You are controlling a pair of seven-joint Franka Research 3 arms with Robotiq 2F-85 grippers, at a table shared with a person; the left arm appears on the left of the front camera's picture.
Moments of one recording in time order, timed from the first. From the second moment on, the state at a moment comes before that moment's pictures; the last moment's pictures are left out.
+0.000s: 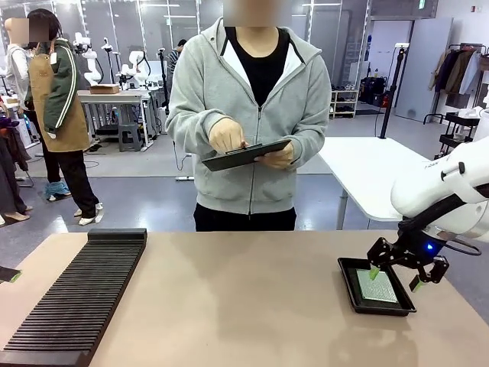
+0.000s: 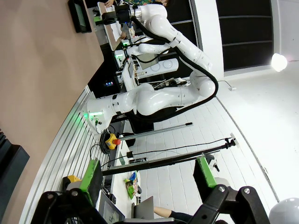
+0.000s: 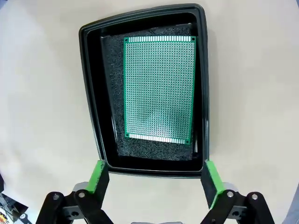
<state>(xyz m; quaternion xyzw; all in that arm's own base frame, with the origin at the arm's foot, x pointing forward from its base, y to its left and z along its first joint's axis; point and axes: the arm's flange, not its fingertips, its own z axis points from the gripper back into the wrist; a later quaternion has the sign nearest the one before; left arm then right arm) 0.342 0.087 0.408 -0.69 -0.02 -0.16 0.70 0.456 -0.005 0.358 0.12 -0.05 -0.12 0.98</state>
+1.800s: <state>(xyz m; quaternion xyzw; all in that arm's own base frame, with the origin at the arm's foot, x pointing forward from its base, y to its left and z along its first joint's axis) 0.342 0.087 0.408 -0.69 -0.02 -0.16 0.70 0.457 -0.005 0.358 0.12 -0.05 -0.12 0.98</state>
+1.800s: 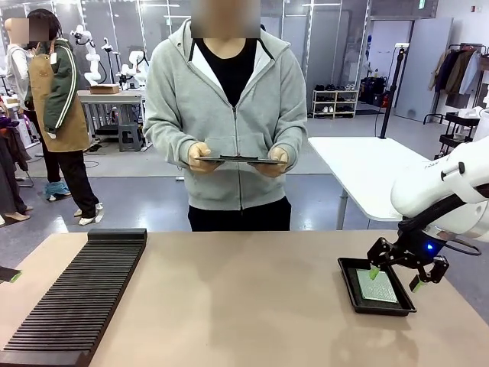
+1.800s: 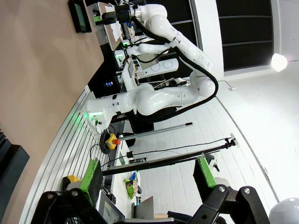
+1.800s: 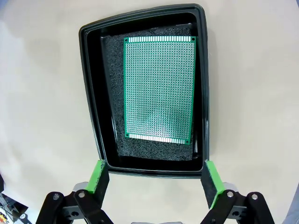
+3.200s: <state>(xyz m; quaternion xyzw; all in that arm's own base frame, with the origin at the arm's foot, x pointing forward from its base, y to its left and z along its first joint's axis) 0.342 0.087 0.408 -0.69 -0.02 -0.16 0.70 0.457 -0.005 0.358 0.12 -0.05 -0.12 0.98</state>
